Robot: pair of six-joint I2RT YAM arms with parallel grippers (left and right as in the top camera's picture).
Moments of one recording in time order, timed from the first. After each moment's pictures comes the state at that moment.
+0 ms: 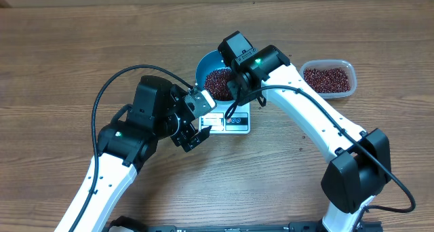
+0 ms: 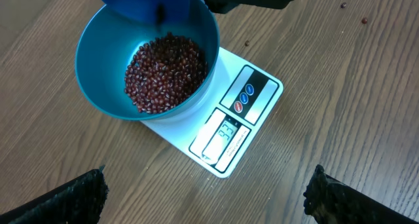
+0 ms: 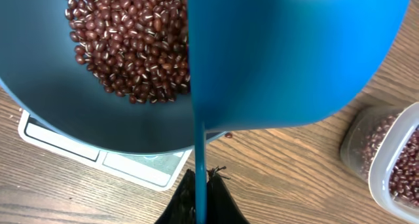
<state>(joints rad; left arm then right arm) -0.38 1.19 1.00 -0.68 0.30 0.55 0.59 1.91 1.71 -1.14 0.20 0.10</state>
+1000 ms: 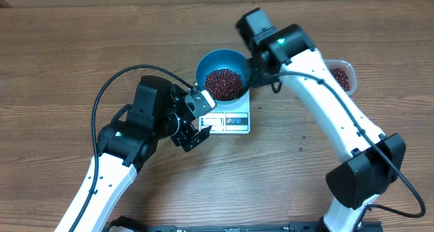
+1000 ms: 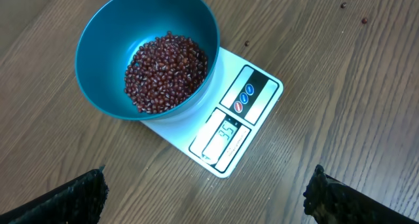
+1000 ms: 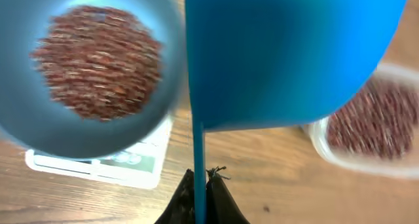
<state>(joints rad) -0.38 1.19 1.00 -0.68 0.30 0.55 0.46 1.91 1.90 -1.34 0.20 0.26</state>
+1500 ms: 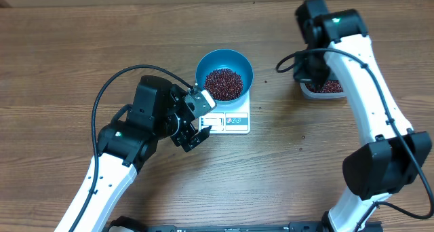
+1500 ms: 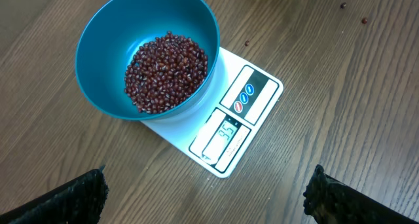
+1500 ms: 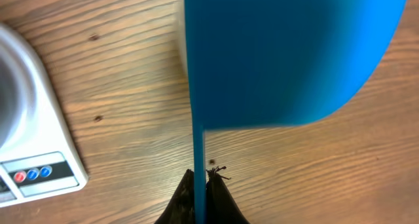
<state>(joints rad) -0.38 1.19 1.00 -0.68 0.30 0.55 0.18 1.91 1.90 -1.49 0.19 0.36</state>
